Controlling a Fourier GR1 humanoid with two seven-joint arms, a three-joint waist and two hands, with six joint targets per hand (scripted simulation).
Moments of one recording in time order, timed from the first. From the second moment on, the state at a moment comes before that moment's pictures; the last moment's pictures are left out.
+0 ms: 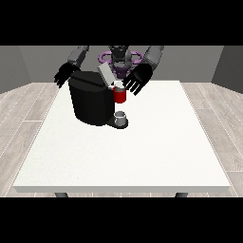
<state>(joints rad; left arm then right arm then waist) -1.15 0.45 0.09 -0.60 -0.69 -0.14 -0.18 -0.32 -0.05 -0.06 -1.40 -0.03 -0.17 -0.04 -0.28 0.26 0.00</state>
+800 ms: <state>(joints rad) -1.15 0.45 0.05 -0.62 -0.75 -0.21 -0.18 -0.30 -0.05 -0.09 -1.32 -0.04 -0.17 -0.10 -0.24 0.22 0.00</state>
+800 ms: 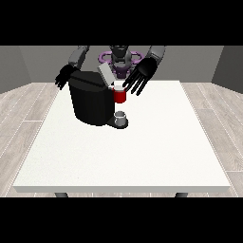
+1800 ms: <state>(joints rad) -0.86 0.20 0.30 -0.68 -0.42 -0.23 -0.21 -0.10 -0.07 -0.16 -1.26 -0.09 -0.15 -0.11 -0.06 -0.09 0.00</state>
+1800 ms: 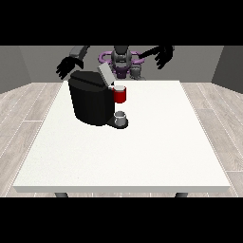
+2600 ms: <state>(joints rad) -0.57 0.08 0.37 -0.77 -0.22 -0.29 -0.21 -0.13 -0.17 -0.10 -1.44 -0.09 -0.03 0.01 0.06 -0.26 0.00</state>
